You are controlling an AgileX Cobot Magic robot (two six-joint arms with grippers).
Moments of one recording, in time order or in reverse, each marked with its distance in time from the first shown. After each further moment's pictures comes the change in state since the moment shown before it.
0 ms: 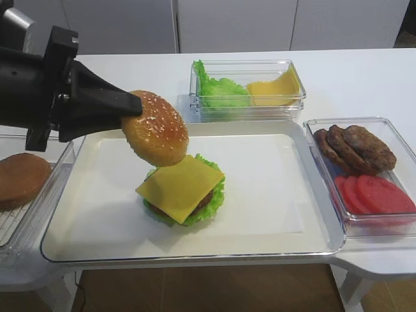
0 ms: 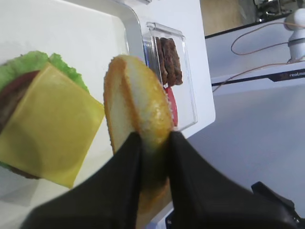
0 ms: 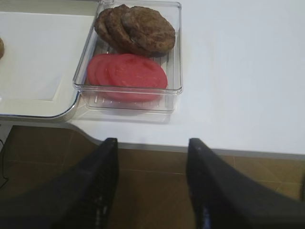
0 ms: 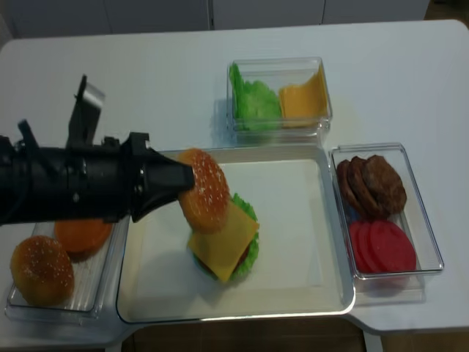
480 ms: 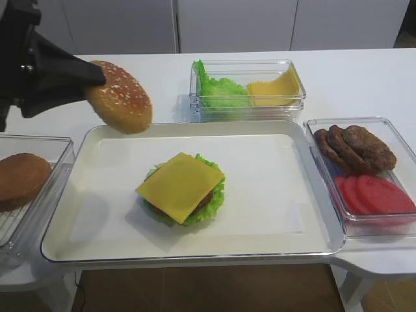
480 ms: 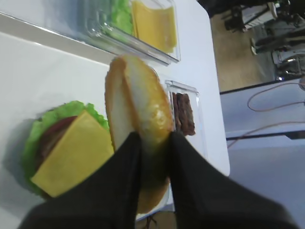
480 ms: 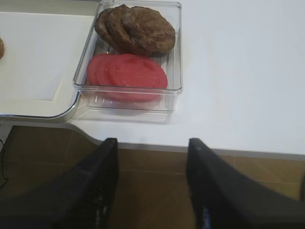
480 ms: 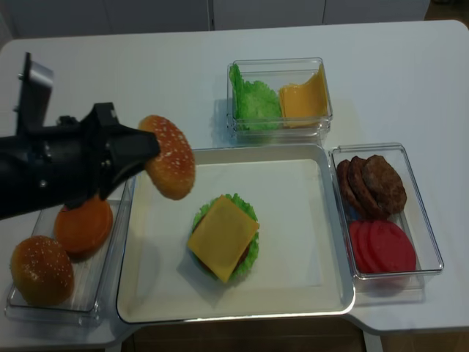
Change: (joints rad) left arm 0.043 -0.128 0.003 0.073 -0.170 -0.149; right arm 0.000 0.000 0.000 0.000 0.000 0.002
